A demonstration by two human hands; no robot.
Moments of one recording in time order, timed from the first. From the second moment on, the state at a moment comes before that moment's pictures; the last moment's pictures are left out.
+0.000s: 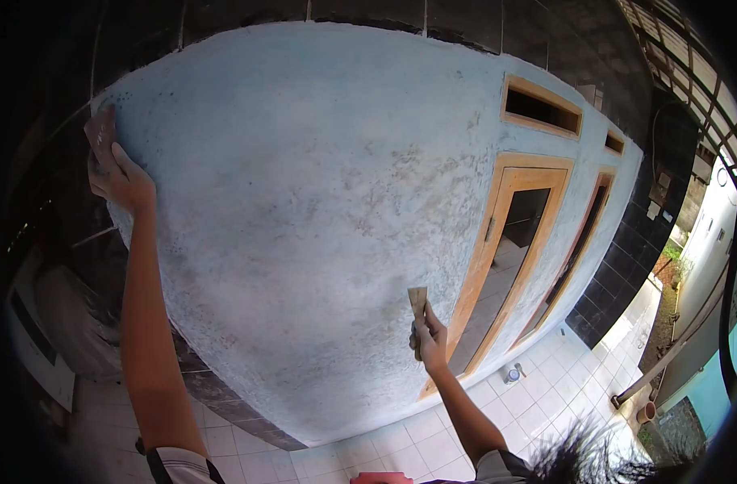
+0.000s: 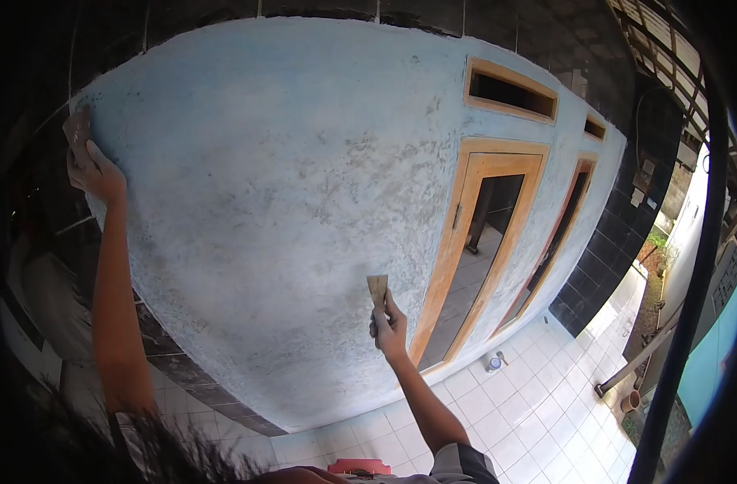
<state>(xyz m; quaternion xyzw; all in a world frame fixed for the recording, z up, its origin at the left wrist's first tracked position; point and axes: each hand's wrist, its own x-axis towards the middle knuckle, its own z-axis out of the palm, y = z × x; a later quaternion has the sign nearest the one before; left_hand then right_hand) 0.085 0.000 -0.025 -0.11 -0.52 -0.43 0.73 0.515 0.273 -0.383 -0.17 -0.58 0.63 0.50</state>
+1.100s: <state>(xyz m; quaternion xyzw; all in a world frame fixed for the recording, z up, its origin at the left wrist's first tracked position) 0.436 -0.122 -0.449 -0.10 -0.64 -0.76 -0.02 0.501 0.065 -0.357 0.03 -0.49 0.84 0.23</state>
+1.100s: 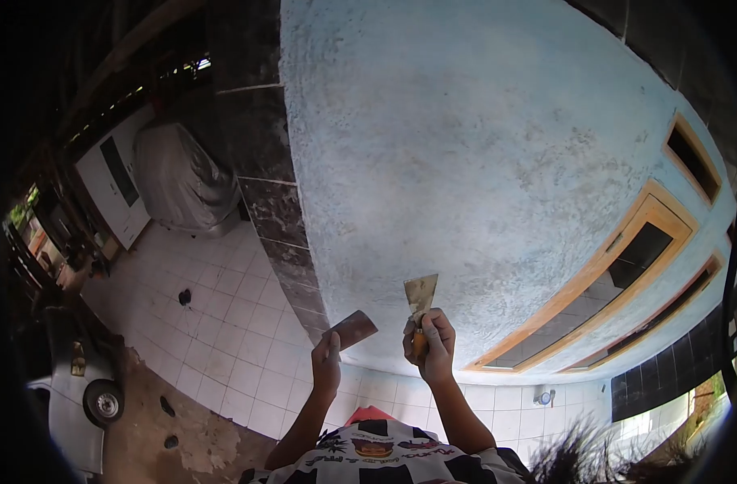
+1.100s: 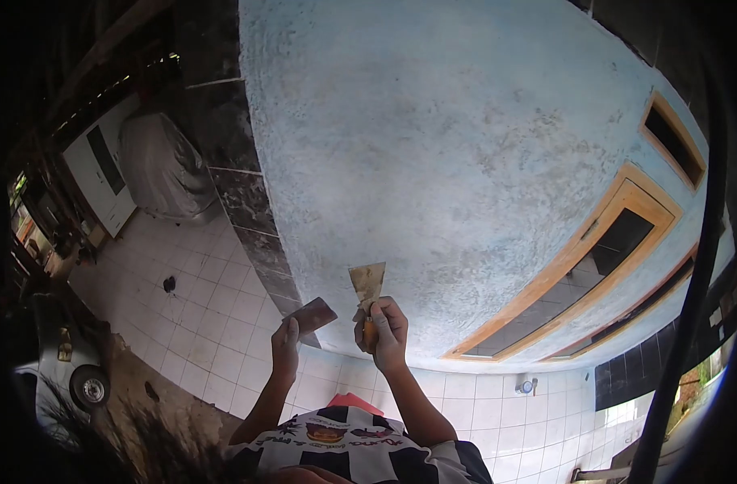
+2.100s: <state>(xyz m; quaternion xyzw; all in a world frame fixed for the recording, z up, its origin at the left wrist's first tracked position) 0.443 -0.130 -0.450 -0.03 -0.45 -0.86 -0.24 0.498 -0.006 -0.402 0.02 -0.83 0.37 0.42</state>
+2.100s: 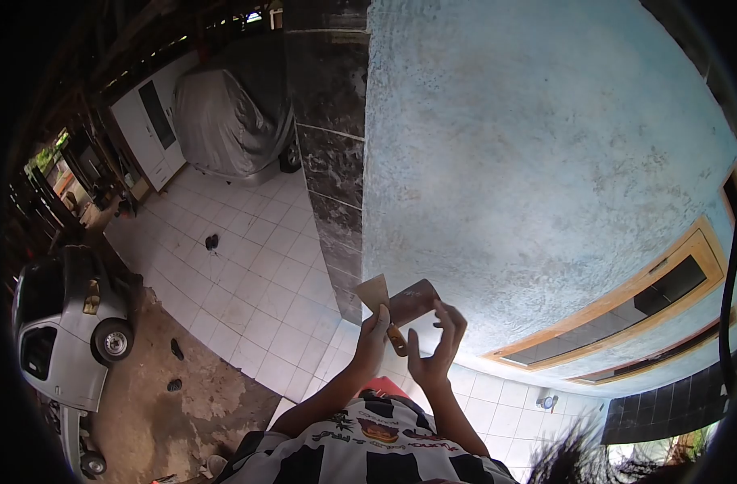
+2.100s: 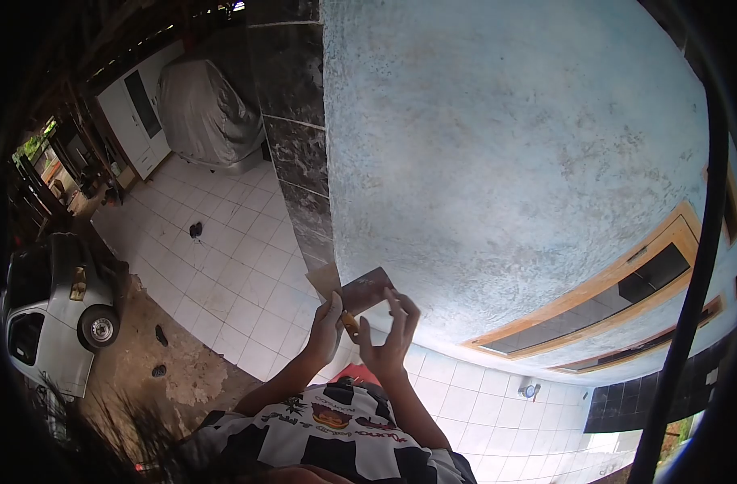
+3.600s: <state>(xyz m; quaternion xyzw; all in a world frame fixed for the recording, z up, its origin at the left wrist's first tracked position) 0.376 -0.136 -0.400 0.00 -0.67 -0.73 0.15 0.505 0.615 -0.003 -0.16 -0.51 0.06 0.84</state>
